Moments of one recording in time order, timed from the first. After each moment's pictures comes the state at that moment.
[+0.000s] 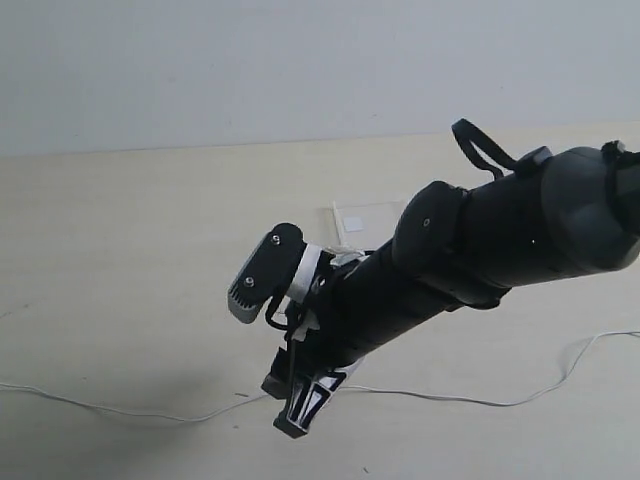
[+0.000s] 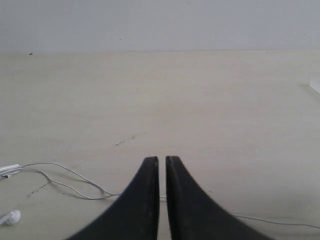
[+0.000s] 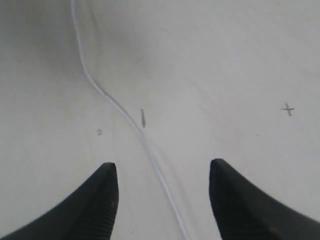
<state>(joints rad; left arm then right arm) 0.13 0.01 0.00 -0.11 0.37 0.05 0.74 1.86 -0.94 0.90 0.34 -1.28</state>
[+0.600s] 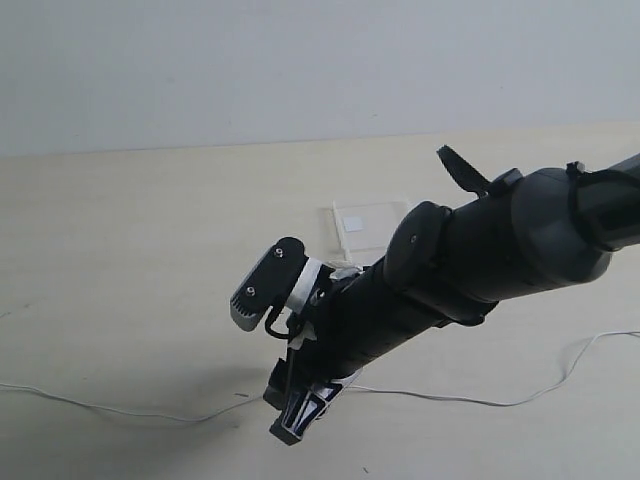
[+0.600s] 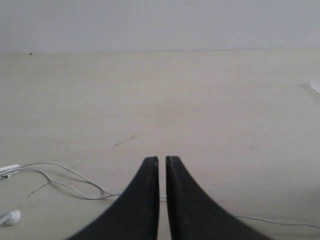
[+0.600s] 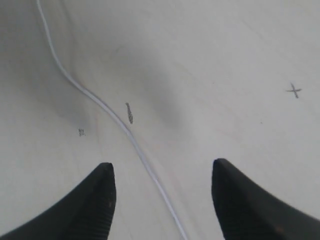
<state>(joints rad) 0.13 0.01 0.00 -0.11 0.37 0.05 0.74 1.92 -0.94 0.97 0.29 -1.29</state>
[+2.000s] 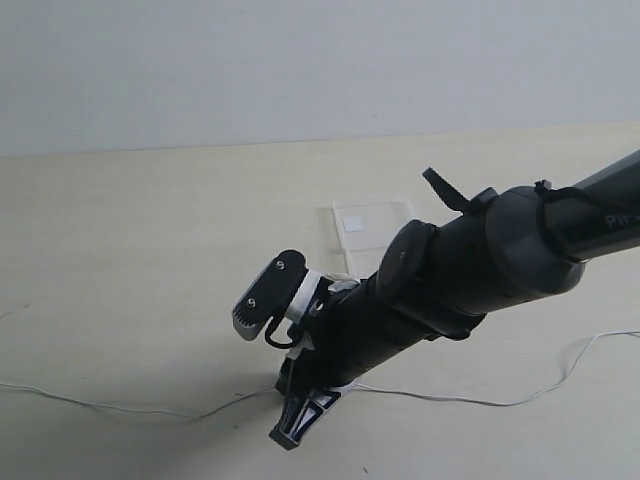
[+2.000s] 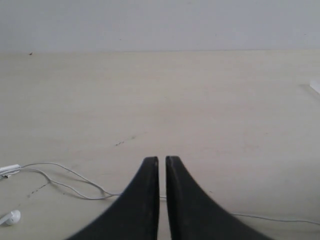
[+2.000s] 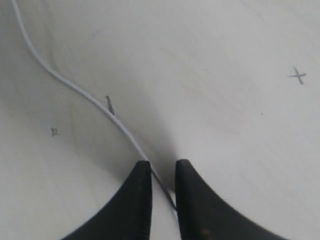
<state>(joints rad) 0.13 0.01 0.00 -0.11 0.37 0.05 0.74 1.99 -0.95 1.00 0.24 -1.31</state>
